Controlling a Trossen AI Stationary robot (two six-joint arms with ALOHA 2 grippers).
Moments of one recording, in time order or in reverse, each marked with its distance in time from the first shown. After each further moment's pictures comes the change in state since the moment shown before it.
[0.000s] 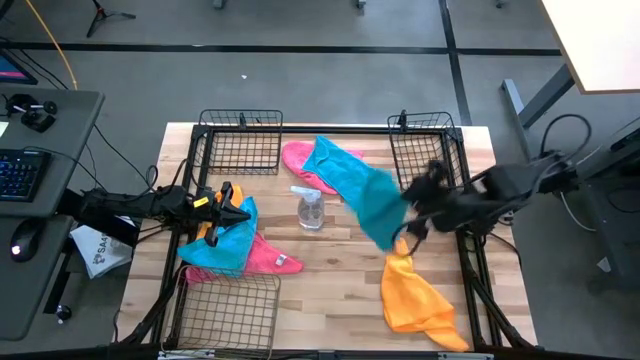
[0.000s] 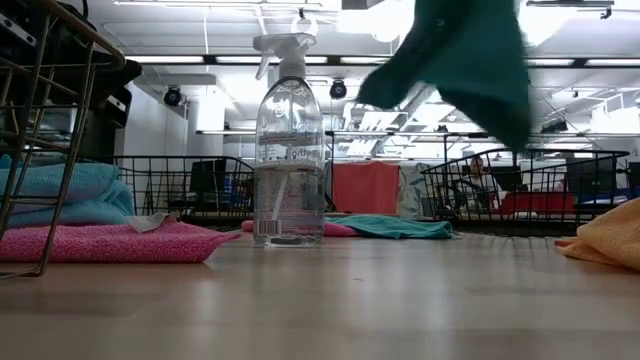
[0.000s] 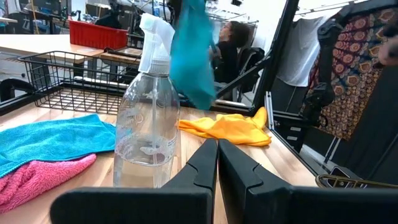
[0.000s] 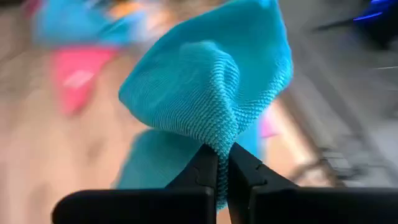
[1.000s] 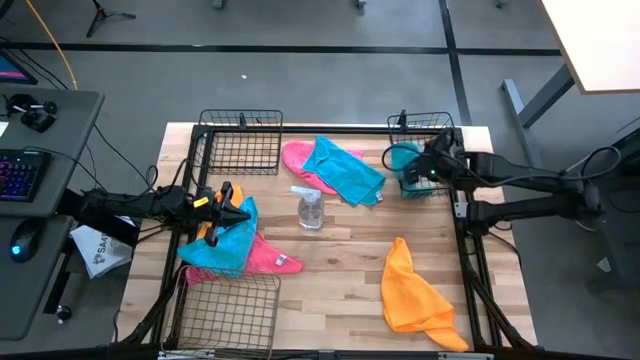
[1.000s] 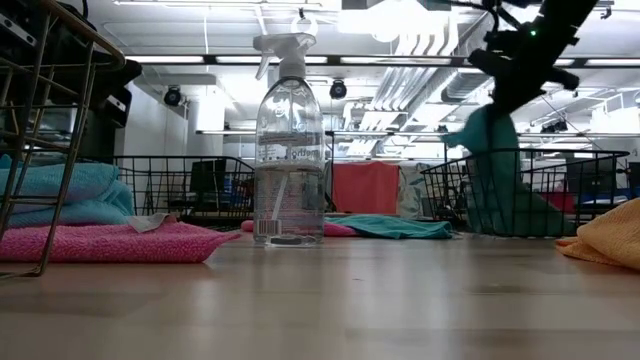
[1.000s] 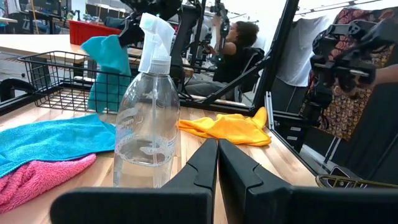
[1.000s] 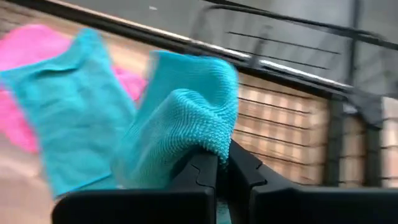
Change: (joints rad) left arm 0.000 0.000 0.000 0.000 0.000 0.000; right arm -0.688 -0.309 -0.681 0.354 -0.088 0.205
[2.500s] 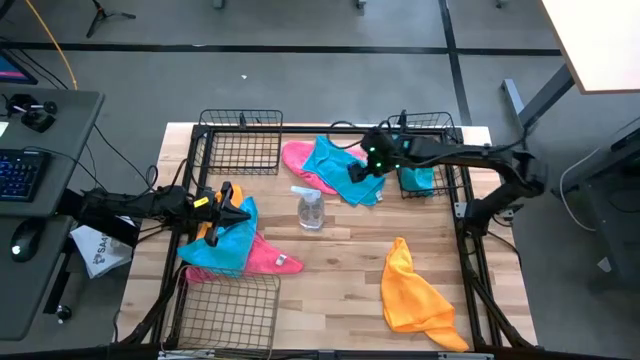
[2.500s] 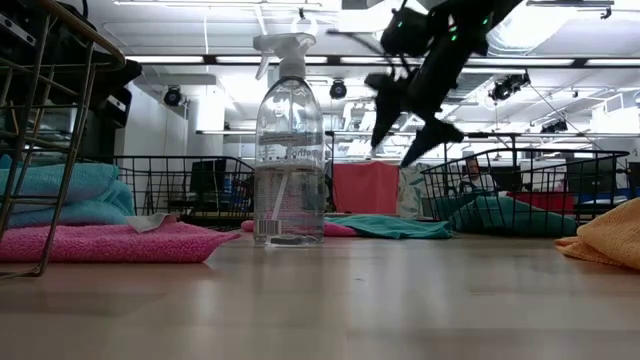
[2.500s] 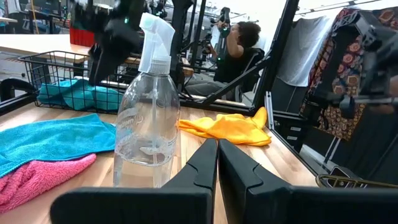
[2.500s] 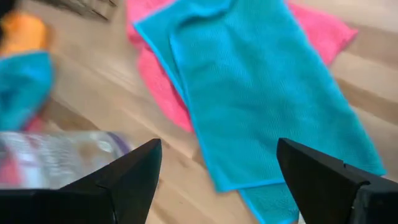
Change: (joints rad) left arm 0.000 0.000 0.000 0.000 0.000 0.000; right arm -0.100 0.616 0.237 0.413 -0.632 -0.028
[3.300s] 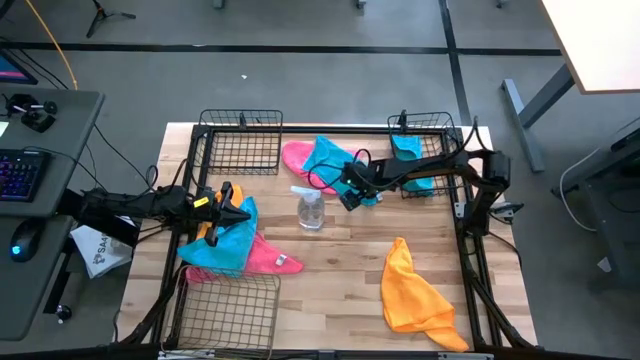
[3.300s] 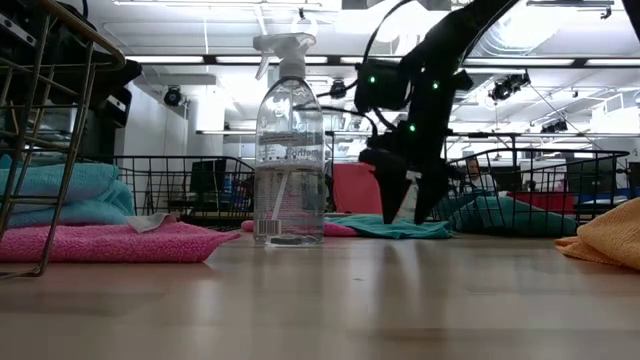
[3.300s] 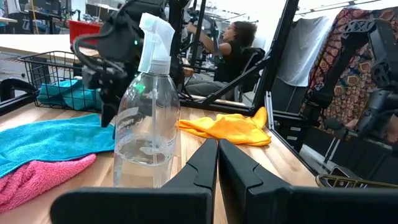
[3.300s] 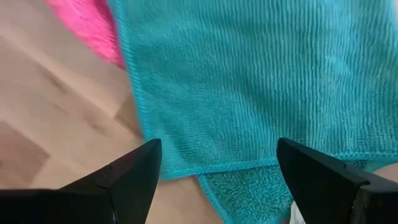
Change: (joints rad) left arm 0.000 0.000 0.000 0.000 0.000 0.000; right arm 0.126 0.270 0.000 -0.042 0.171 -0.062
